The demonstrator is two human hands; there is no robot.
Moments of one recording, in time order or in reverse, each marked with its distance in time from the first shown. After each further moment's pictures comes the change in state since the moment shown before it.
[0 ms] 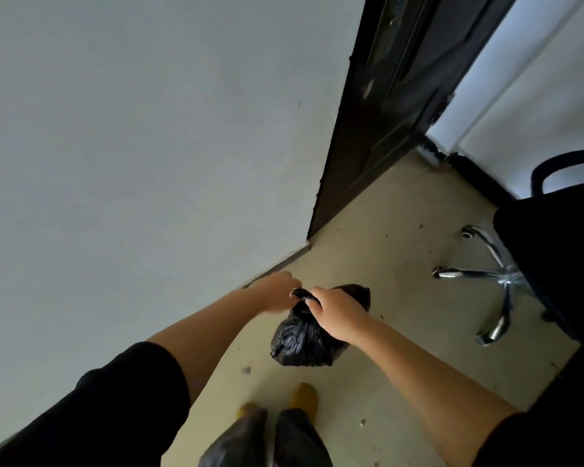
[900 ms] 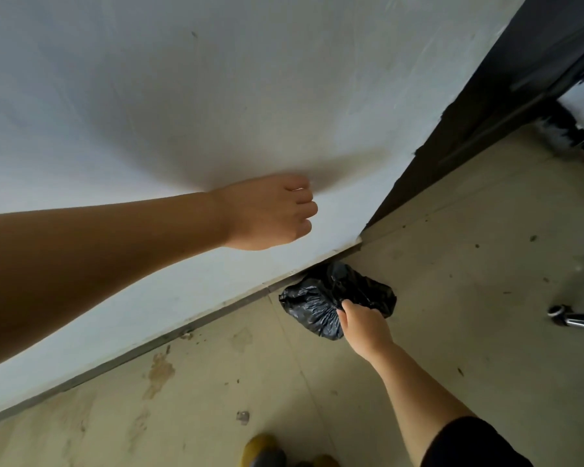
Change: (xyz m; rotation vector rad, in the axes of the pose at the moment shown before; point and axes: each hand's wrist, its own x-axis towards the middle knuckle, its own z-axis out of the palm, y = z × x) left_hand 0.182 -0.194 -0.001 1.227 0.435 0.539; right_hand 0.287 0.177 0.236 -0.301 -0.001 0.026
